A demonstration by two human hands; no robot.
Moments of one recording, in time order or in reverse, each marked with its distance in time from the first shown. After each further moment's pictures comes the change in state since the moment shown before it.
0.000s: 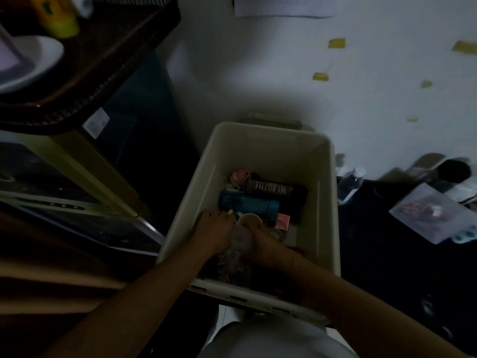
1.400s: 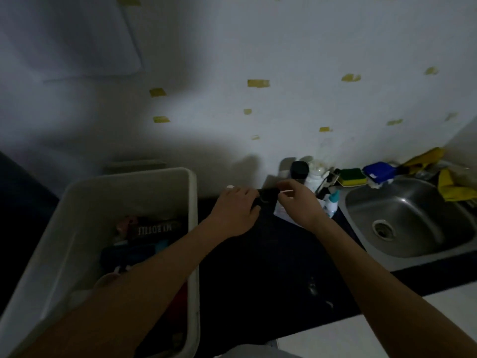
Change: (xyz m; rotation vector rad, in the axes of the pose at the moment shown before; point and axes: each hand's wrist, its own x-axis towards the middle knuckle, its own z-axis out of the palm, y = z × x) left_hand 0.113 0.289 -0.171 -0.272 0.452 0.535; right_hand -0.163 0.206 -0.270 0.338 0.767 0.267
